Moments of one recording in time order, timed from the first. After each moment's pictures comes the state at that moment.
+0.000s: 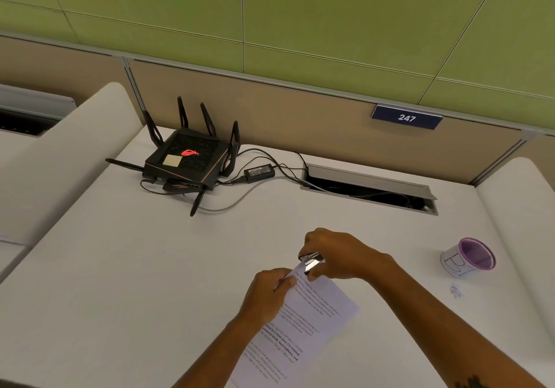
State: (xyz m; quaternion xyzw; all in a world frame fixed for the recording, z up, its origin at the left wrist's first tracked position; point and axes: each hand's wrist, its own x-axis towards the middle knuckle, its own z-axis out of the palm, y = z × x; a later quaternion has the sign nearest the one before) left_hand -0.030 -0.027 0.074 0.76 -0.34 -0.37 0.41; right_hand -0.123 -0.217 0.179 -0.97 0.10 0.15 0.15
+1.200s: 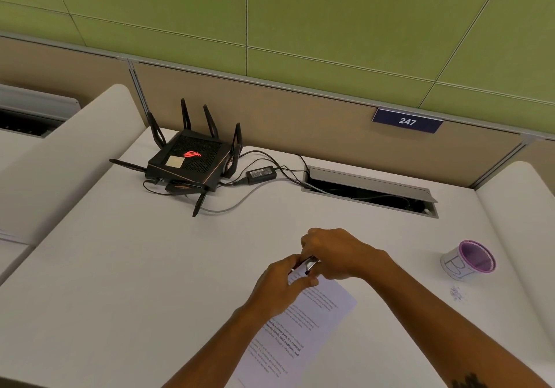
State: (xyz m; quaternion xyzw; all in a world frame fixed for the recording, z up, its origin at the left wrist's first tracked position) left_hand -0.032 -0.044 0.107 0.73 -0.38 -0.39 0.43; right_hand -0.115 -0.197 0.208 -0.98 0.05 0.15 0.08
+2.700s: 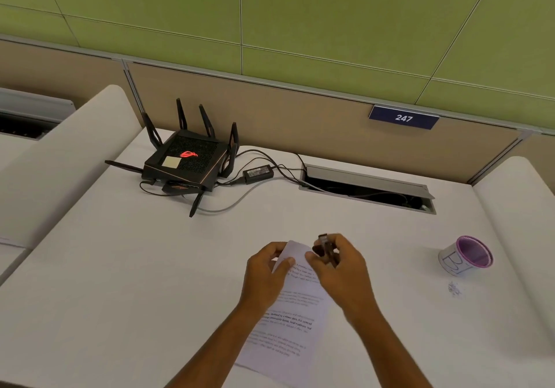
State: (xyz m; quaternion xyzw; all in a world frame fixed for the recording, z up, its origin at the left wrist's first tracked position) left_hand -0.030 -0.036 0.125 0.72 -0.24 -0.32 0.57; right_hand -0.159 -0.136 0.193 -0.73 0.43 -0.22 0.49
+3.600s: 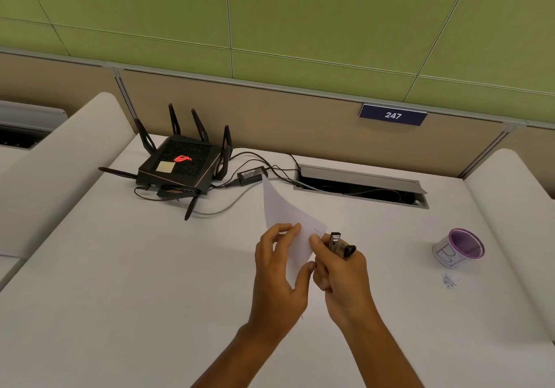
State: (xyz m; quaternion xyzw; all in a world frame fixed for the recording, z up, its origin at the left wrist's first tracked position) left_hand -0.075 -0.028 0.160 0.71 -0.42 -0.03 0.56; right_hand -0.160 -0.112 0.223 -0.44 0.44 -0.31 0.72
